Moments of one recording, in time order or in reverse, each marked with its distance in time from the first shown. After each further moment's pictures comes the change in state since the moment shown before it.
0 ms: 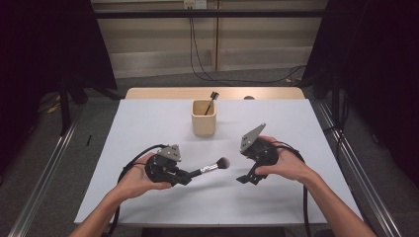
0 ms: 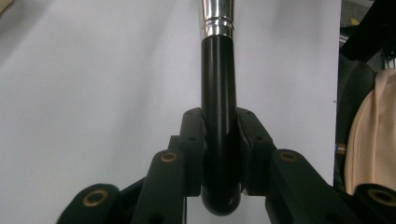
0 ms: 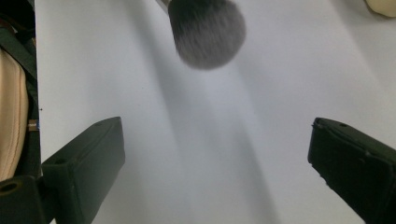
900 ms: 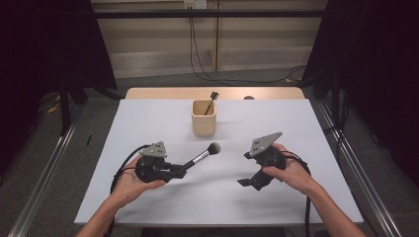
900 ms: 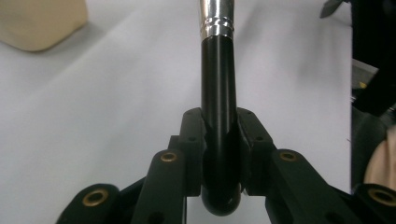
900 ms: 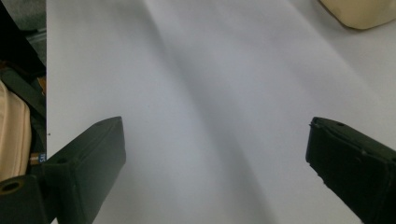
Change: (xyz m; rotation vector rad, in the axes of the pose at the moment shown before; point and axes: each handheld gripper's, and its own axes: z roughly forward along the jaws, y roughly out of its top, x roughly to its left) left arm 0.007 -0.024 -0.012 -0.225 0.088 -0.106; right arm 0.014 -0.027 -0.003 -0.192 -0.045 0.073
